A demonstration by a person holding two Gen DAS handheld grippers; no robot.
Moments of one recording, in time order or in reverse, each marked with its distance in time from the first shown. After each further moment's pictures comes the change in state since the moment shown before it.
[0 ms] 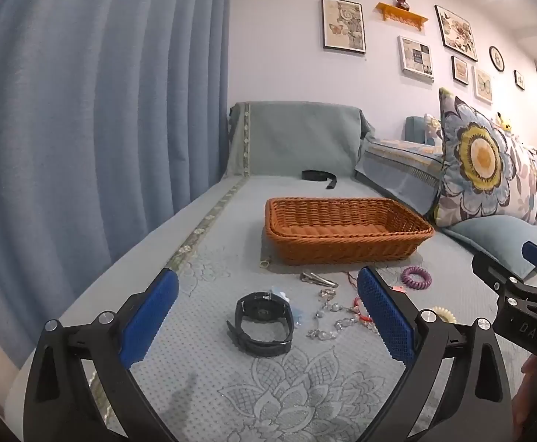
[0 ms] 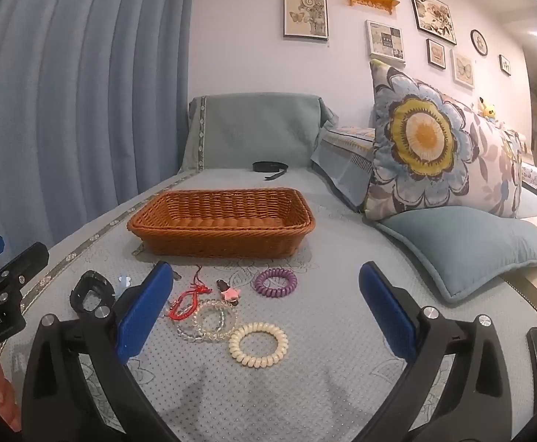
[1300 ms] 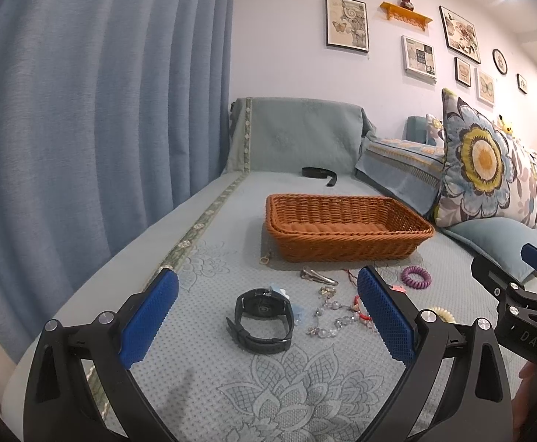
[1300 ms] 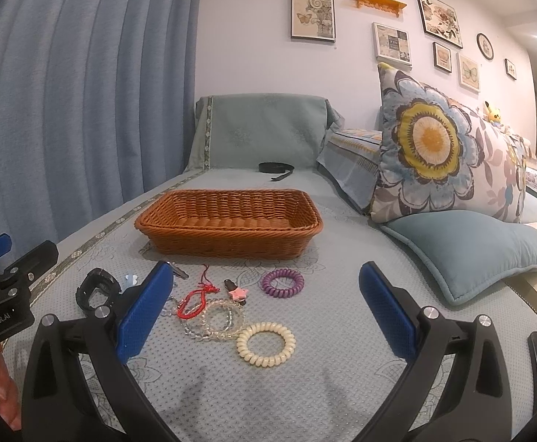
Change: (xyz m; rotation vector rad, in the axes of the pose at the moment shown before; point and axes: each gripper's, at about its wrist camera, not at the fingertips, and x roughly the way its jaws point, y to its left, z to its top) left arm 0.000 0.005 -0.003 -0.022 0.012 -0.006; right arm -0.003 0.004 -0.001 0.008 -0.022 0.024
